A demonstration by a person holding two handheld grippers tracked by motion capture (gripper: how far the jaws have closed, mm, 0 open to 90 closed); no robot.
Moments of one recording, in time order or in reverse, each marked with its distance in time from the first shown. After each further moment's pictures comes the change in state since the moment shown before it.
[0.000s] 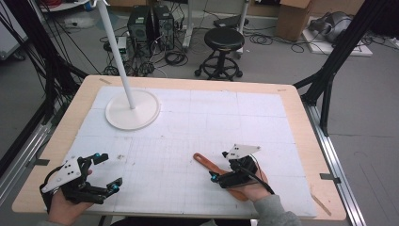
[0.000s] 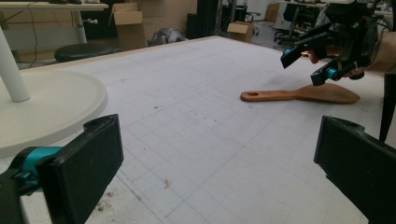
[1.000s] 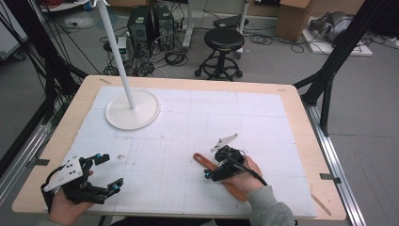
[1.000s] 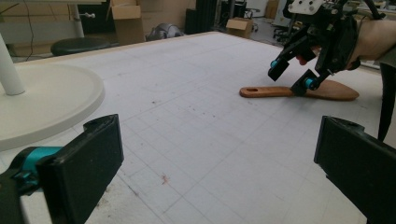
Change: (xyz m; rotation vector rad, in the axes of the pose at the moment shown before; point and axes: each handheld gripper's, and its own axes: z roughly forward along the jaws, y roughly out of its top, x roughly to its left) left arm 0.001 -0.002 0.002 0.017 -0.006 -0.011; right arm -0.003 0.028 0.035 0.309 0.024 0.042
